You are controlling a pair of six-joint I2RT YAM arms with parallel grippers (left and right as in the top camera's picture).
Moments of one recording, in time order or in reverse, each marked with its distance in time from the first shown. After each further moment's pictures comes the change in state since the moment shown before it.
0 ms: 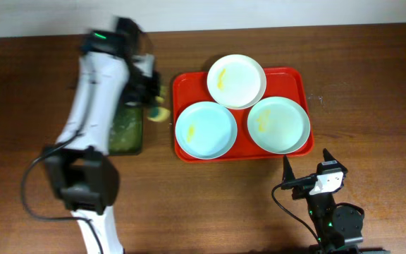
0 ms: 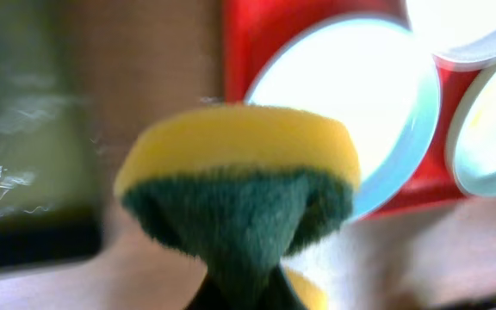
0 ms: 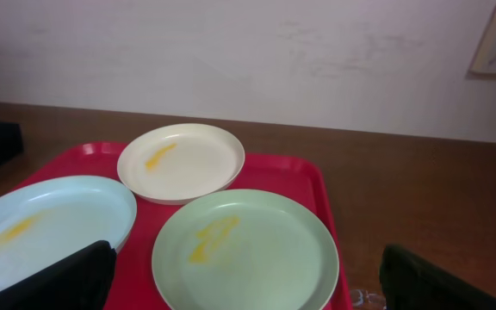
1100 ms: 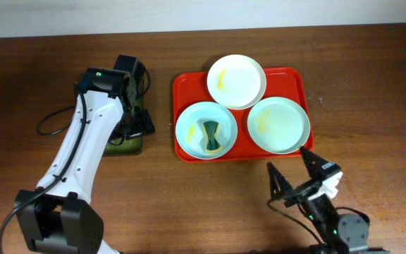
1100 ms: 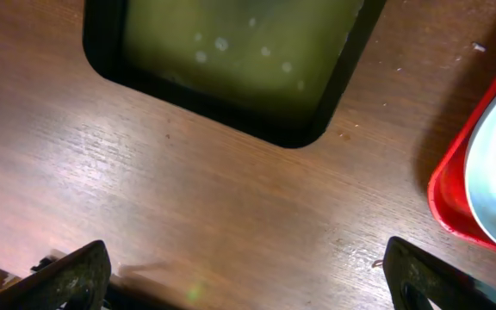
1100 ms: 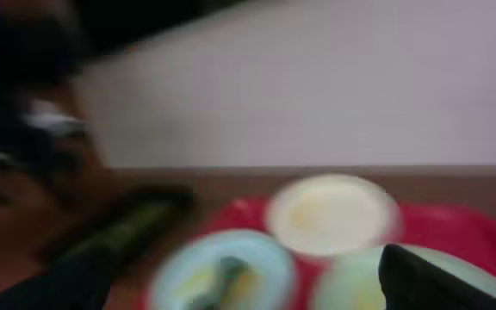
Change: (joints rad) left arm -0.016 -0.343 -0.423 -0.008 -0.462 -0.302; right arm 0.001 0.005 -0.002 0.252 -0.384 0.329
